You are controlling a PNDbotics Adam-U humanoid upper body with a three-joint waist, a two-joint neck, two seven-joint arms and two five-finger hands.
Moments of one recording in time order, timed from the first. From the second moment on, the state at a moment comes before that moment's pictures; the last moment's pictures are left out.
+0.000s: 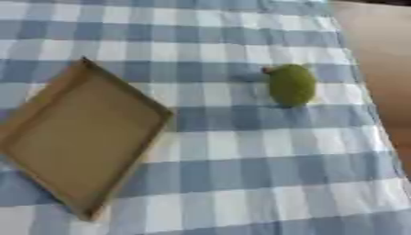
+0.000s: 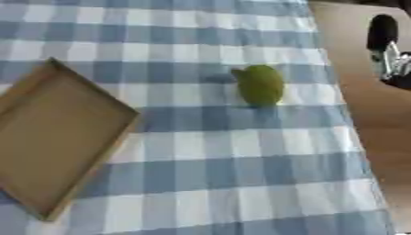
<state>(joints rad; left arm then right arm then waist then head) -0.37 0.44 0.45 -1.99 0.05 -0.43 0.36 -0.06 -0.86 -0.33 -1.98 0.02 -0.73 -0.14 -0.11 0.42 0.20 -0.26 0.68</state>
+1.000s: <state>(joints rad) -0.37 0.44 0.45 -1.99 0.06 -0.43 0.36 0.02 -0.96 -0.35 -1.98 0.14 -0.62 -0.09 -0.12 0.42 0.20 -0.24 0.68</state>
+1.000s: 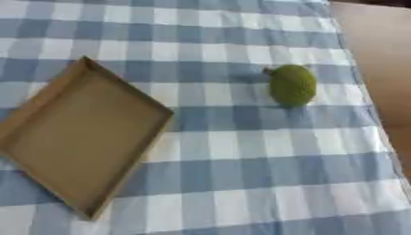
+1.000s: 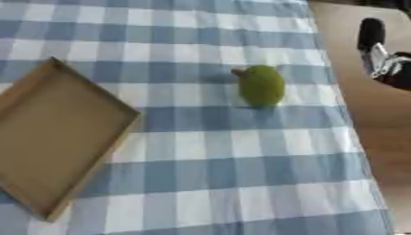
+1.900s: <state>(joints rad) -0.37 0.44 0.45 -1.99 0.06 -0.43 0.35 0.06 -1.12 -0.12 -1.98 0.50 -0.35 0.12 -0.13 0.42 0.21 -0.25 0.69</state>
